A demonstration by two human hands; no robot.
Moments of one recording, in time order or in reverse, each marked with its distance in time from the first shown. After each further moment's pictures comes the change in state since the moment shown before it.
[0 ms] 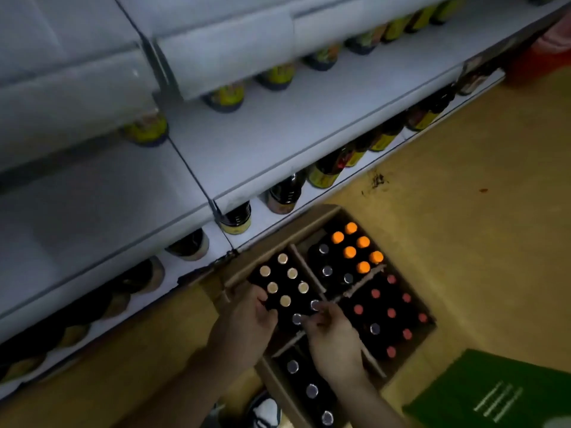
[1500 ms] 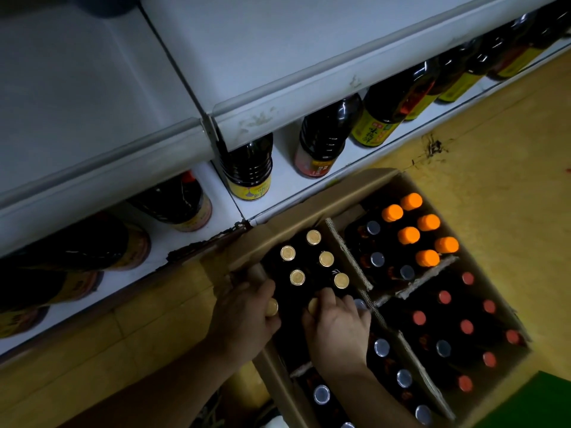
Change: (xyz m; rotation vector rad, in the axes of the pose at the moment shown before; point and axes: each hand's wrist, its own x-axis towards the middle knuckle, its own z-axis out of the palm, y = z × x) left_hand 0.117 -0.157 0.097 0.417 0.030 0.209; right_hand 0.148 0.111 0.149 -0.758 0.205 -0.411
